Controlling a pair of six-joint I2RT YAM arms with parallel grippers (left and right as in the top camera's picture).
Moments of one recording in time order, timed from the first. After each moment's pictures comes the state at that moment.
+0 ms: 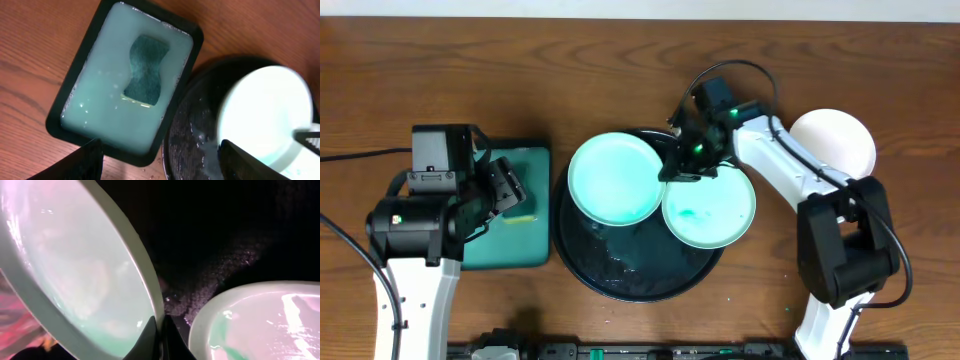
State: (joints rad) left arm 0.01 1.11 1.22 -1.18 -0.03 -0.46; right arm 0.39 1.98 1.41 -0.81 -0.66 0.30
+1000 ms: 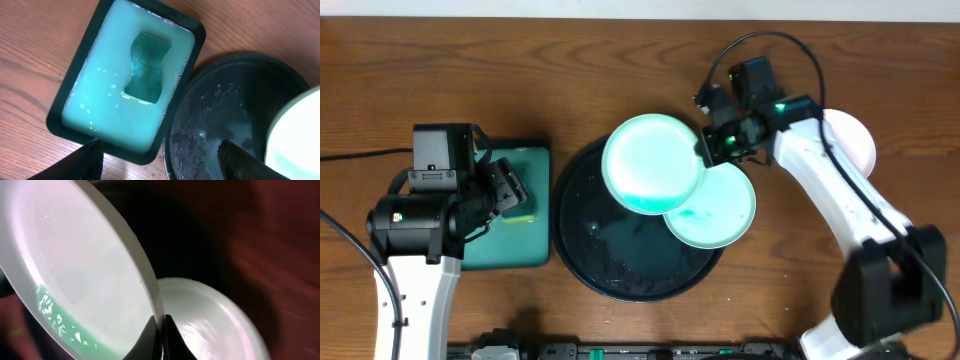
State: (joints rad) left arm 0.01 1.12 1.22 -1.19 -0.03 -0.46; right arm 0.31 1.74 1.41 -0.86 -0.33 -0.02
